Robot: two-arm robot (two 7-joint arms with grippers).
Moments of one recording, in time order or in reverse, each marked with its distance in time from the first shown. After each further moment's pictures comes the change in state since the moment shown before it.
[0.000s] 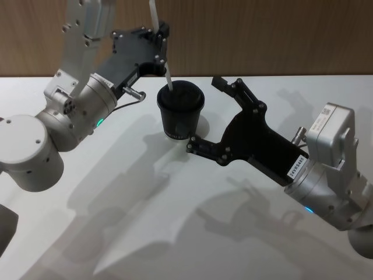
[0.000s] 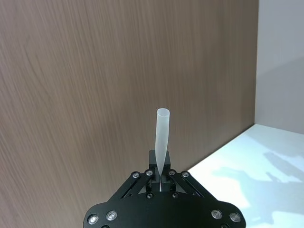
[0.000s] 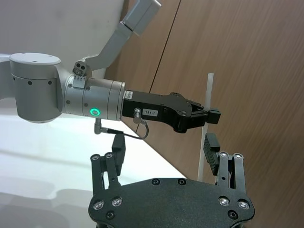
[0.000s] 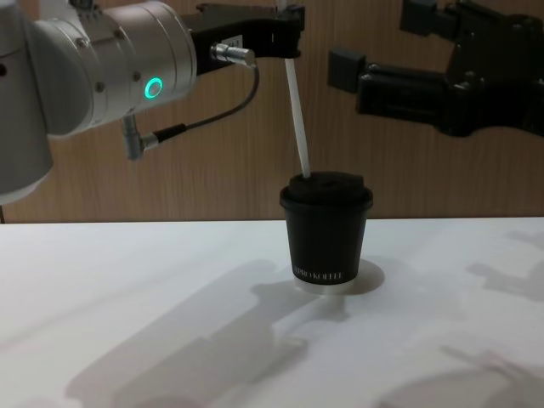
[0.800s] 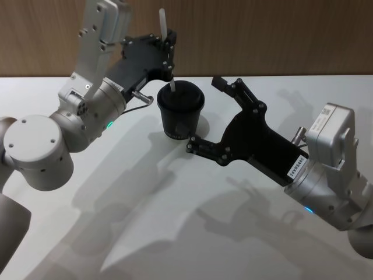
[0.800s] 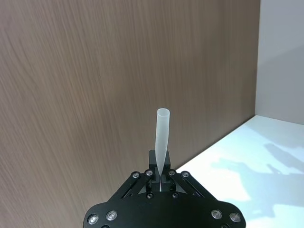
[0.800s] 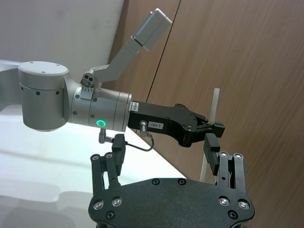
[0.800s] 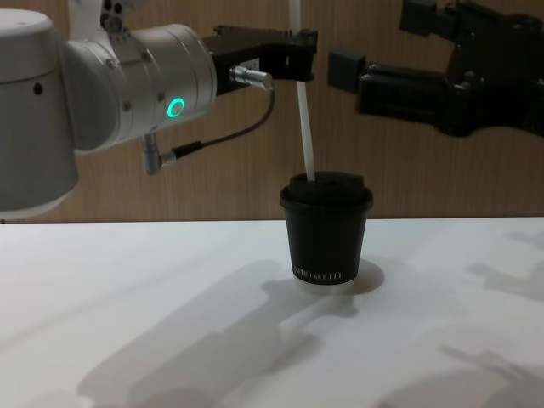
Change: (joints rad) left arm -0.018 -0.038 0.011 0.056 0.037 0.012 -0.010; right arm 0.000 0.000 0.000 0.000 0.000 0.000 0.000
